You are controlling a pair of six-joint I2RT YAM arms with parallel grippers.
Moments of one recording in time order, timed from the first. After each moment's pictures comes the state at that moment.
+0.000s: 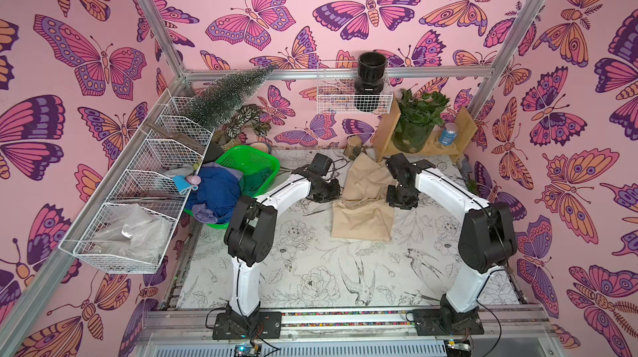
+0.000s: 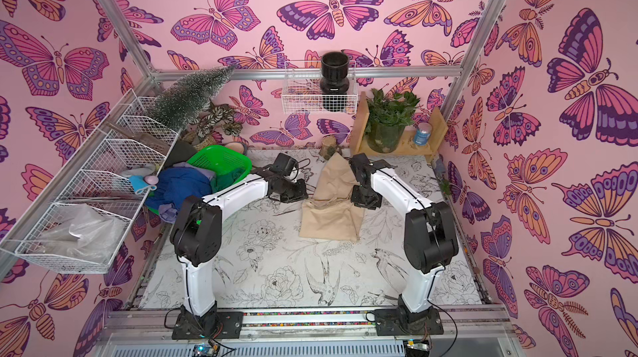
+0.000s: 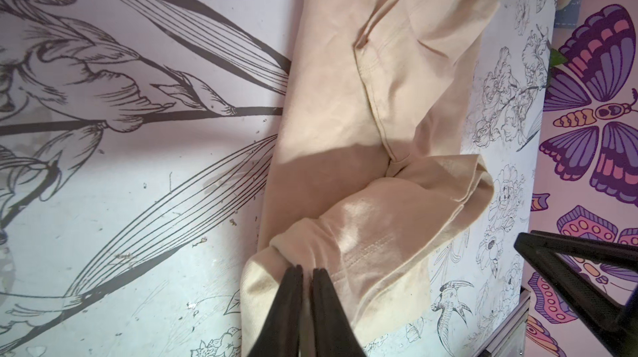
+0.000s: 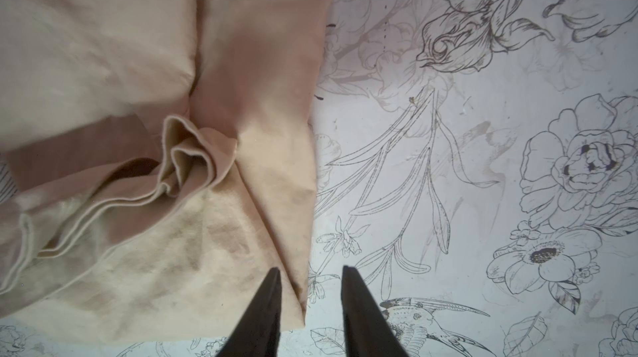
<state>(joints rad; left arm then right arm) -0.51 2.01 1.57 -0.58 0.32 -0.61 0.41 1.83 1.49 -1.07 0.10 0.58</state>
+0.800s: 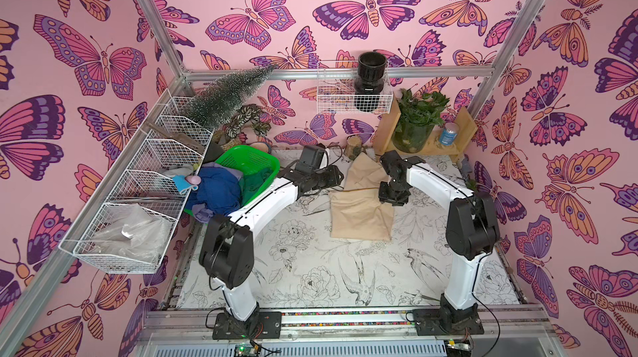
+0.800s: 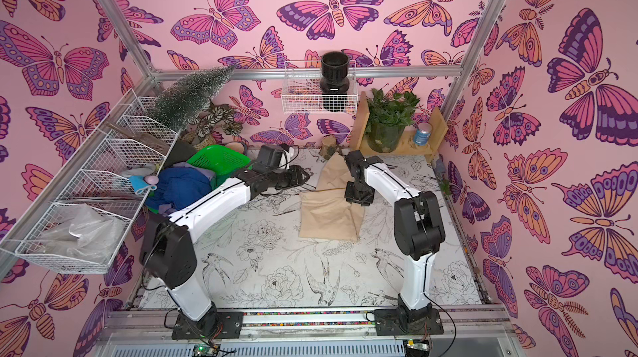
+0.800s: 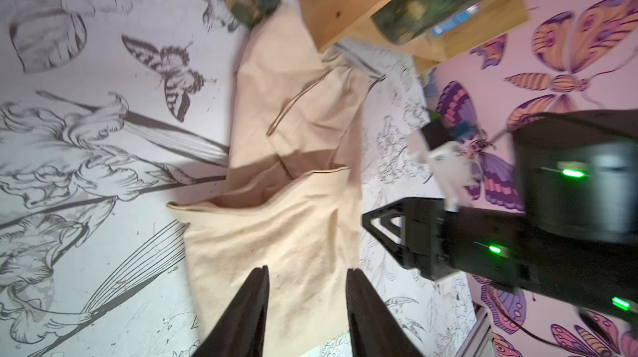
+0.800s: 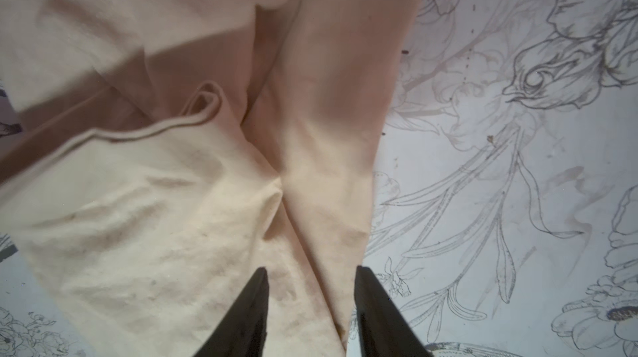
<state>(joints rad) -0.52 1.70 1.45 -0.38 0.27 -0.61 0.41 1.99 1.62 -1.04 0.01 0.57</state>
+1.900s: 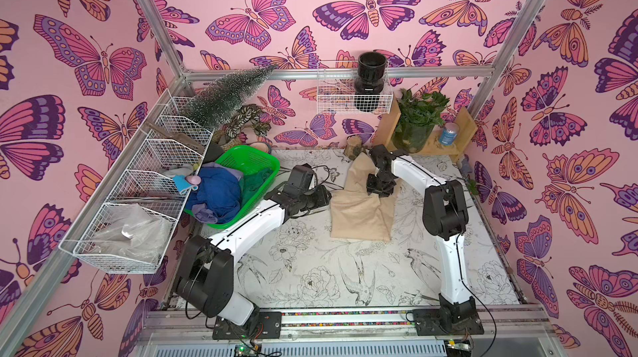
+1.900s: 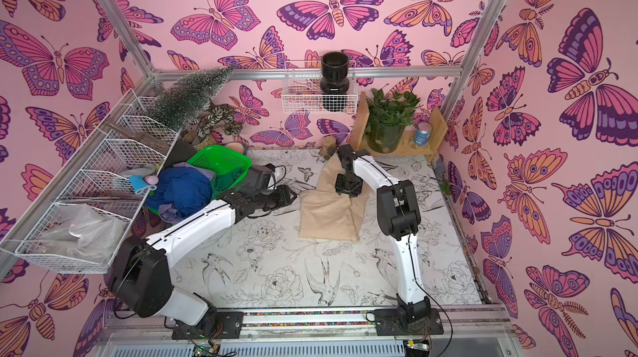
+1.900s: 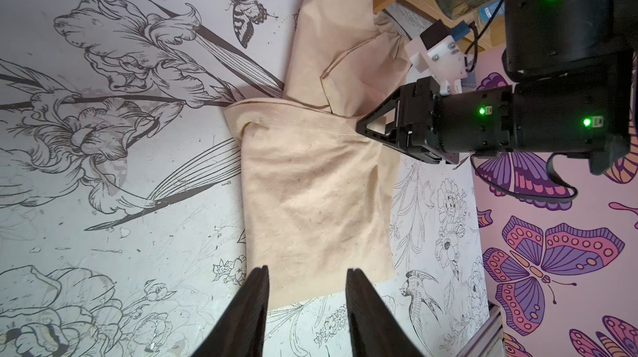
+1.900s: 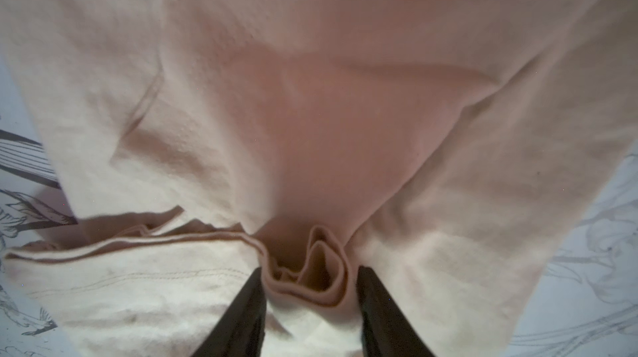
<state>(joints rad) -0.51 1.53 1.12 -0.35 0.22 -0.69 0.41 2.29 1.94 -1.05 -0.08 0.55</state>
